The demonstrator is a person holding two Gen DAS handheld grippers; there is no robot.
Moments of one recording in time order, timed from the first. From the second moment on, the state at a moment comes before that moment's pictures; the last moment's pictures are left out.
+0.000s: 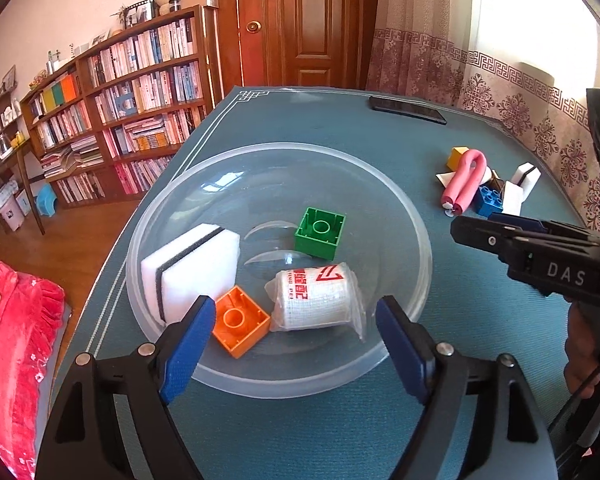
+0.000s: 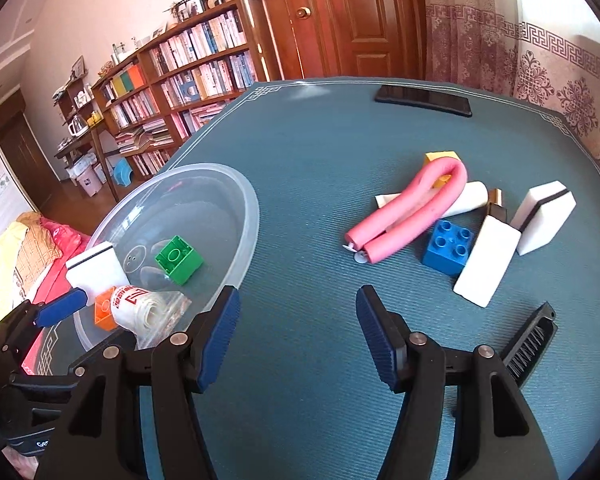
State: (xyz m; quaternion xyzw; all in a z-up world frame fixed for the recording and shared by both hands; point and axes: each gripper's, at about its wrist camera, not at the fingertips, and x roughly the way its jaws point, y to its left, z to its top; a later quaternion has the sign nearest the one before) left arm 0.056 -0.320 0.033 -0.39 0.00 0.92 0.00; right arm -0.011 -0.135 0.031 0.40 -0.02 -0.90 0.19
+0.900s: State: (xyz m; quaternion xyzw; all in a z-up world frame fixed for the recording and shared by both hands) left arm 0.032 -0.233 0.051 -0.37 0.04 0.93 0.06; right arm 0.005 -0.037 0.009 0.41 -0.02 -0.91 0.10
